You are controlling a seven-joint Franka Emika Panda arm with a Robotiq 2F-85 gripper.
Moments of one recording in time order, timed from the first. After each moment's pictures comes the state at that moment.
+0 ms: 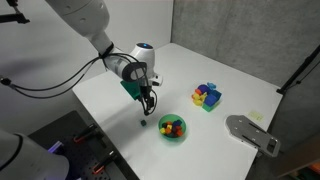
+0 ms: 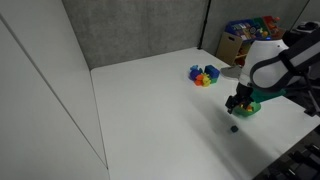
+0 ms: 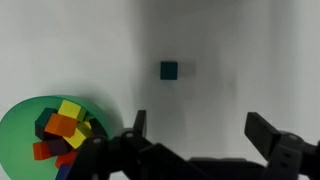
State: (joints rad) arm 0.04 0.39 -0.04 -2.37 0.02 2.64 0.17
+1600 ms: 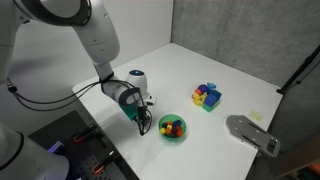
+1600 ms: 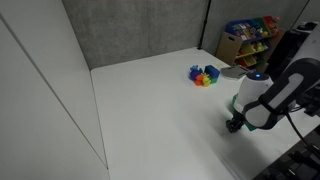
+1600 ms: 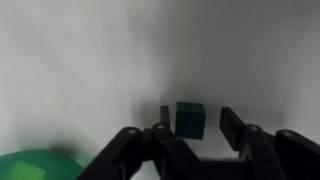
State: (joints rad) arm 0.19 0.69 -0.15 -2.37 0.02 2.96 0.20
